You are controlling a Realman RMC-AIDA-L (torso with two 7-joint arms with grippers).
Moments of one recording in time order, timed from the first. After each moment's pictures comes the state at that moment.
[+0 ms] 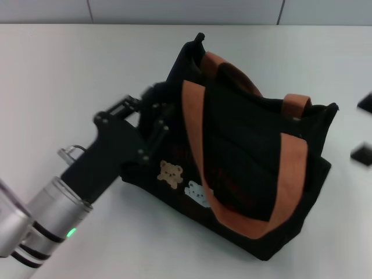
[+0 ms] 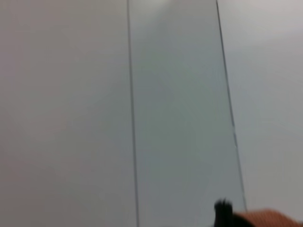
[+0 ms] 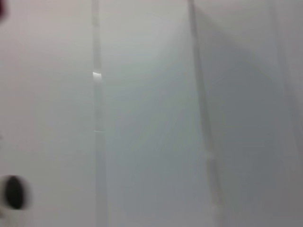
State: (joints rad) left arm -0.44 -2.08 0.41 -0.30 1.58 1.69 -0.06; right arm 0.28 2.08 -0.53 -0.58 -1.70 -2.16 1.00
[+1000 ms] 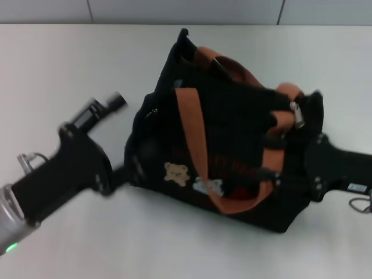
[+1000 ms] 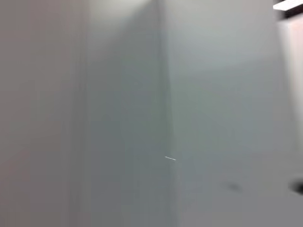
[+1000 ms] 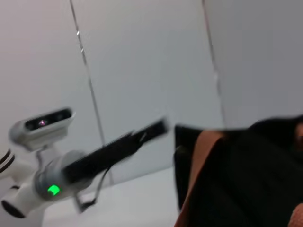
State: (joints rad) left arm -0.35 -2.07 0.44 0.05 1.74 1.87 -0.38; right arm 0.43 2.08 -0.68 -0.48 -1.88 -1.76 1.04
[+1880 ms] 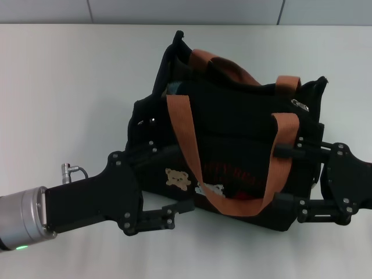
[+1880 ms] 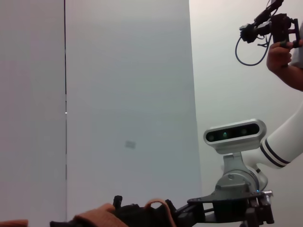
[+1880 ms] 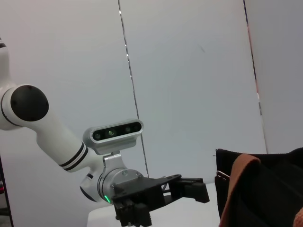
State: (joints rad) left arm -0.42 -2.07 0.65 0.22 1.88 1.87 -0.59; right arm 0.40 2.06 -0.68 -0.53 -1.91 -1.92 1.02
